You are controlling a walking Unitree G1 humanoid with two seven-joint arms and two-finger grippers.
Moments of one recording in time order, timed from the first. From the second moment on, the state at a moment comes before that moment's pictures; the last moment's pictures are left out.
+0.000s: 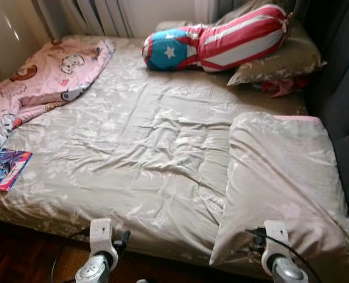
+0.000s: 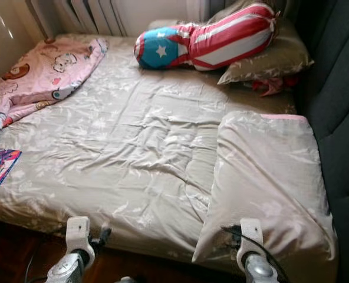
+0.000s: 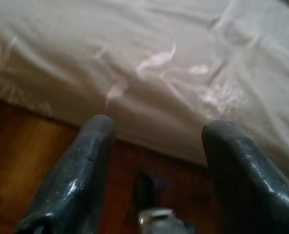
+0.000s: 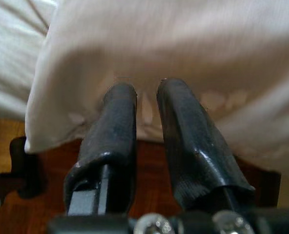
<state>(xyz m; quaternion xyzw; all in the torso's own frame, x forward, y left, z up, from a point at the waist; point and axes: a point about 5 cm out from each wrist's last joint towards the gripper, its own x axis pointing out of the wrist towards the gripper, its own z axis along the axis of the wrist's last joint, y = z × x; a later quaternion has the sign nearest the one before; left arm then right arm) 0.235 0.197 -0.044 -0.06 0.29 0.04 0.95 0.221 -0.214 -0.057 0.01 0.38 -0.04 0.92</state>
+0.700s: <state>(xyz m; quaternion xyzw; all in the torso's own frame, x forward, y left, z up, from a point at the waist) 0.210 0.199 -0.066 -0.06 0.38 0.10 0.92 0.213 -0.217 -0.062 -0.03 0.42 0.00 0.90</state>
